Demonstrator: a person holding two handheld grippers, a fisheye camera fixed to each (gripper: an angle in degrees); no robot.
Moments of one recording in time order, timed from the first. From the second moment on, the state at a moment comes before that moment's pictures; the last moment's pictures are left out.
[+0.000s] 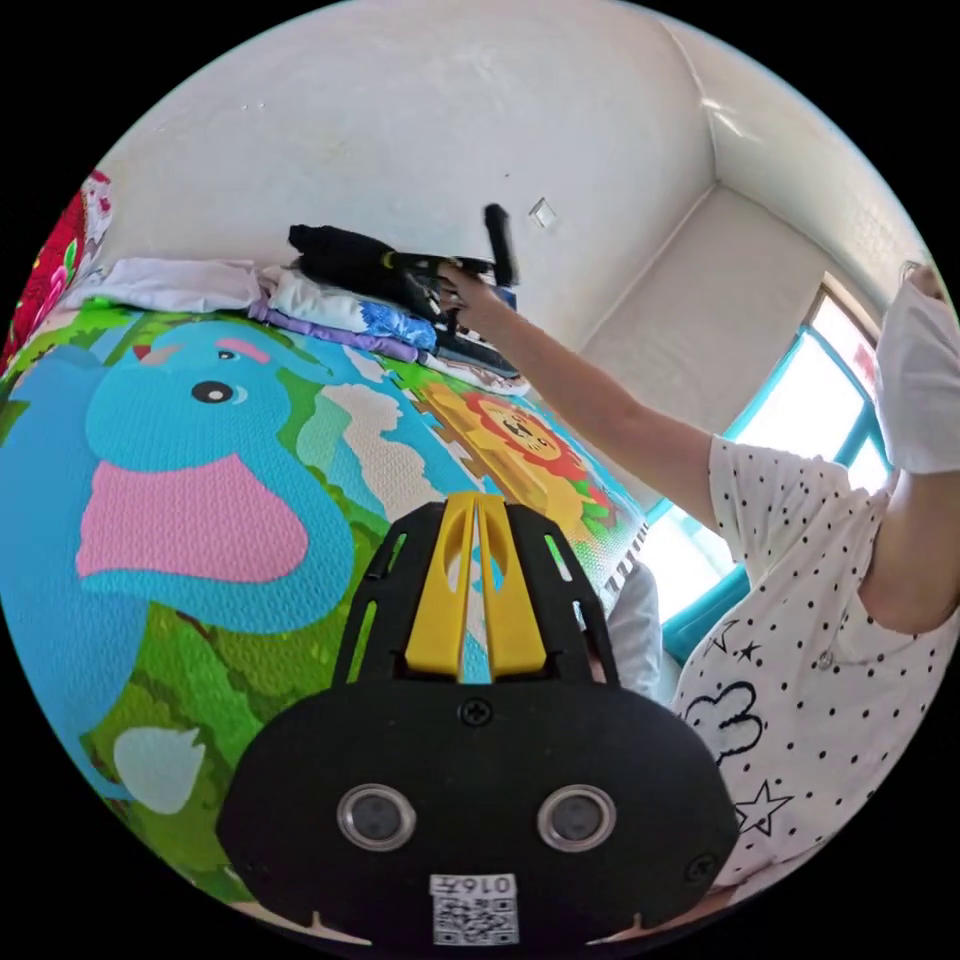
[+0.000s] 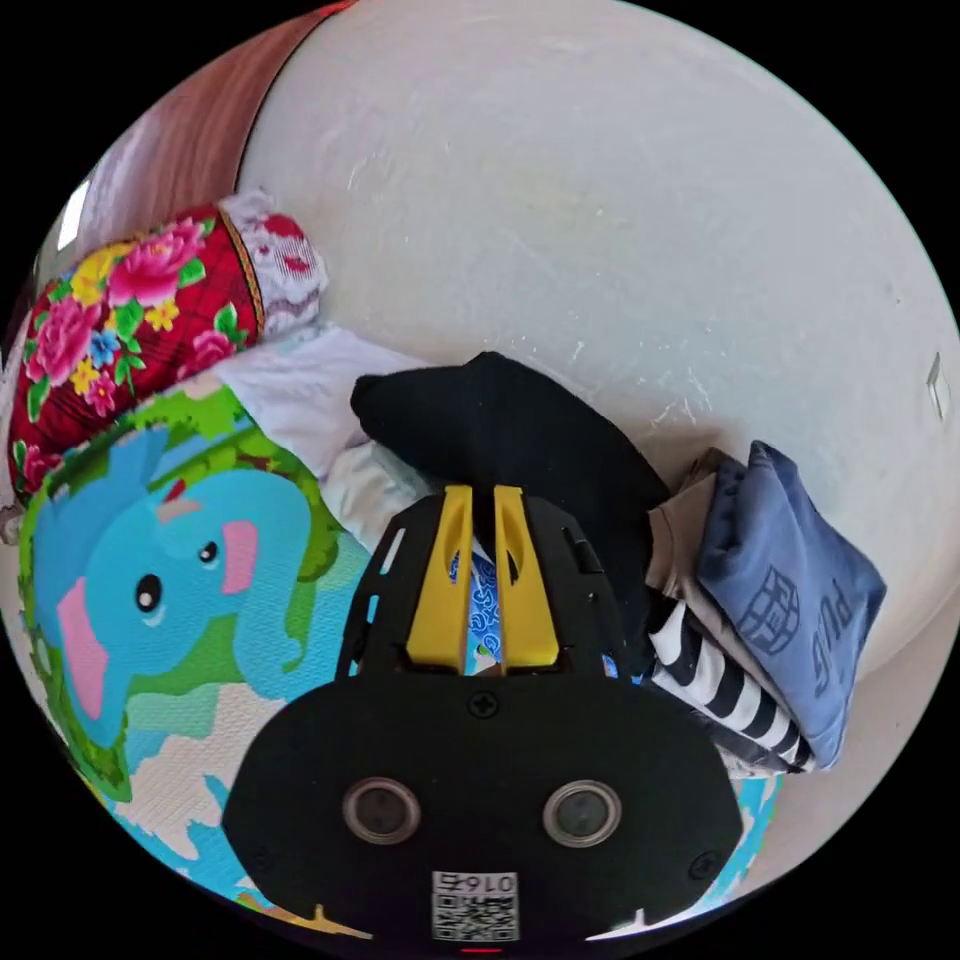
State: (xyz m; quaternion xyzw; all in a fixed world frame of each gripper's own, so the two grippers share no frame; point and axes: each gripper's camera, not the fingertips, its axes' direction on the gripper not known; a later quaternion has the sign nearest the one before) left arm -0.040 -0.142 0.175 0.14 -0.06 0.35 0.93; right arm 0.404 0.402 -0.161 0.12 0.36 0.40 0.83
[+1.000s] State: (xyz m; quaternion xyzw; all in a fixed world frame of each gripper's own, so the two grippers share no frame) left arm 0.058 -0.046 0.350 0.20 -0.16 0.34 0.91; right arm -0.302 0.712 -0.473 0.25 0.40 0.47 0.75
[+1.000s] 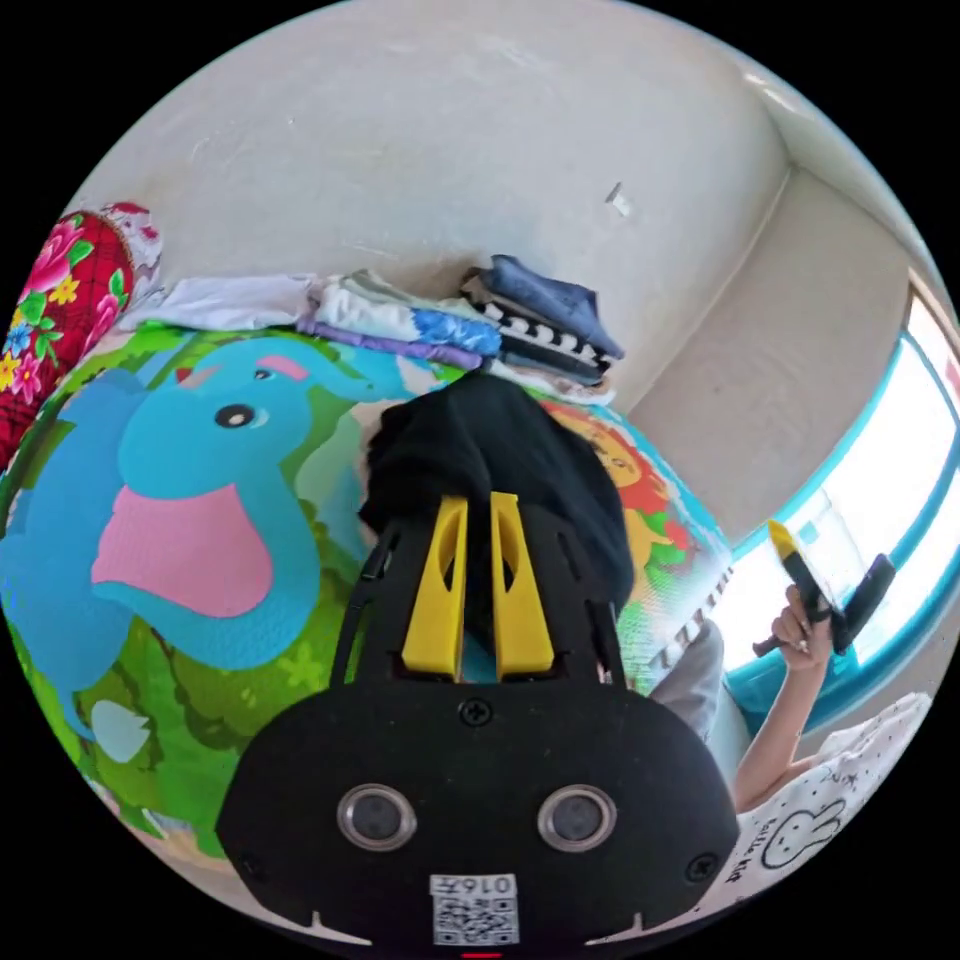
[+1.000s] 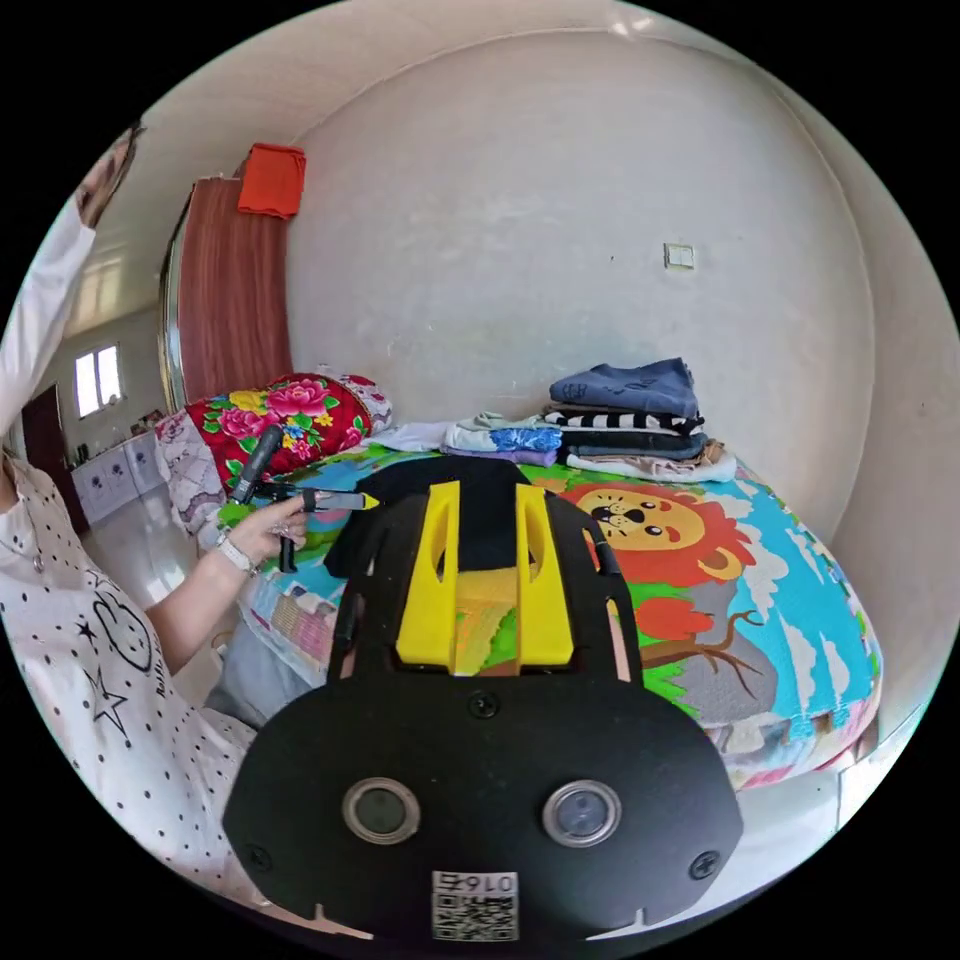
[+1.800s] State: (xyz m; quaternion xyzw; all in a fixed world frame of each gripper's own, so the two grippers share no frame) left arm 0.072 0.027 0.469 0.15 -0.30 0.35 0.88; right arm -0.331 0.738 -0.524 0.06 0.37 0.54 0.76
